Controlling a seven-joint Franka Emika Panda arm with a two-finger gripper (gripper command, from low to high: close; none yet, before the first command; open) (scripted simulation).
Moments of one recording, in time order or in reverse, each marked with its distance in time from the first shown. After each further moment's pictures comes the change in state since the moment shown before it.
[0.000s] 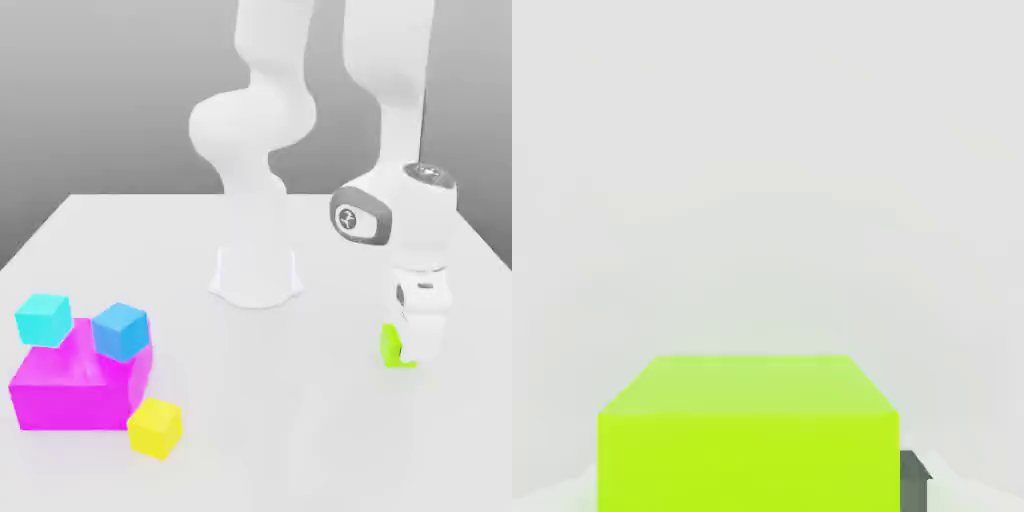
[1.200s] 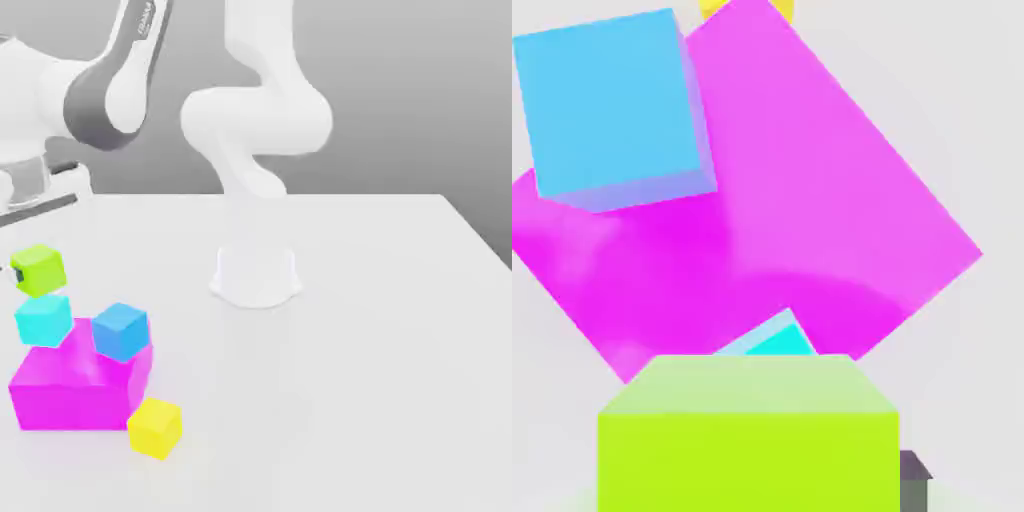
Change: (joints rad) arm -0.825 -0.334 -0.891 0.242 -0.235 -0.534 -0.805
